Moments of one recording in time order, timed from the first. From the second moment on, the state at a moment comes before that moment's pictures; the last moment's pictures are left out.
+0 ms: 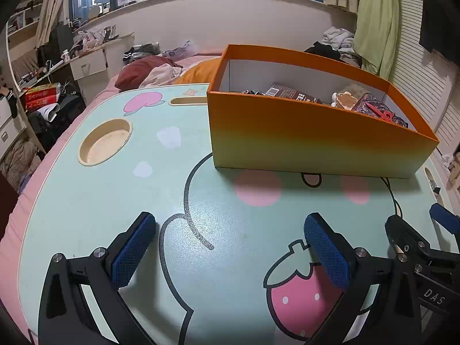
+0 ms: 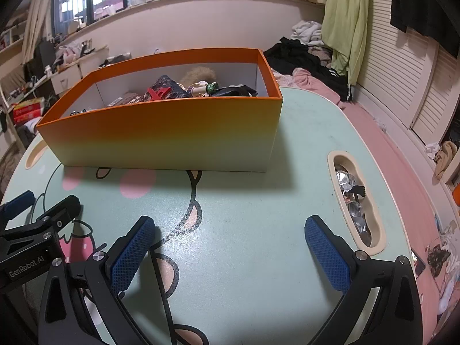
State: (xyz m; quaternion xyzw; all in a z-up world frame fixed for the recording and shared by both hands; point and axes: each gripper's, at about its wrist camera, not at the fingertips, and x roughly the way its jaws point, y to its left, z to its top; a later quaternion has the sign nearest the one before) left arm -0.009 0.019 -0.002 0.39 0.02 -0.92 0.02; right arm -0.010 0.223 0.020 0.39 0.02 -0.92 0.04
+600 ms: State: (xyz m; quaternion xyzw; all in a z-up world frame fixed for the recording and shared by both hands) left arm -0.005 0.022 0.006 0.39 0.02 -0.92 0.01; right arm 0.015 0.224 0.014 0.35 0.05 -0.93 0.09
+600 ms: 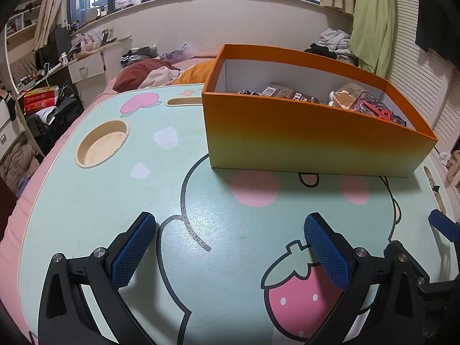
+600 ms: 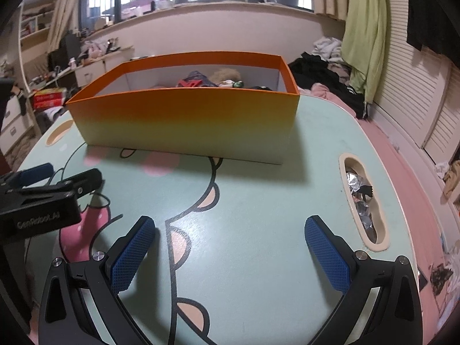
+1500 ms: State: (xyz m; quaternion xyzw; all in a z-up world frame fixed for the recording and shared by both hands) left arm -0.009 0.030 0.009 0.39 0.01 -0.92 -0.02; right arm 0.027 0.214 0.007 0.33 0.08 -0.93 0.15
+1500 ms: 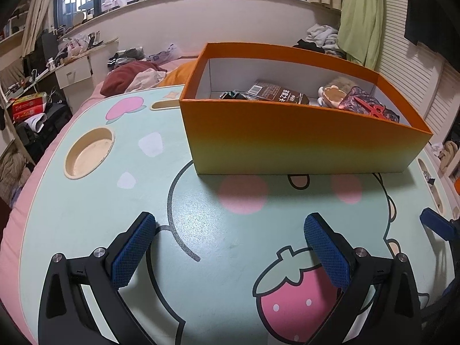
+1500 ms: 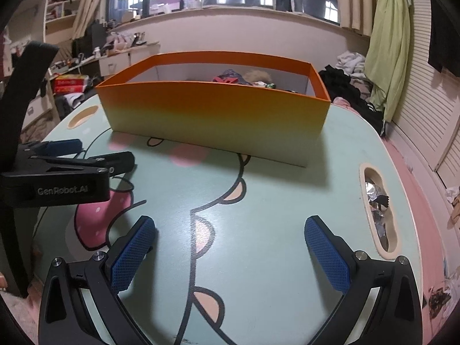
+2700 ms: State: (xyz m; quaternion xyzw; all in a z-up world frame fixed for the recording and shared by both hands) left arm -0.012 0.038 0.019 0.46 -0.03 -0.88 -0.07; right arm 0.009 0.242 0.022 0.42 -0.17 -0.86 0.23
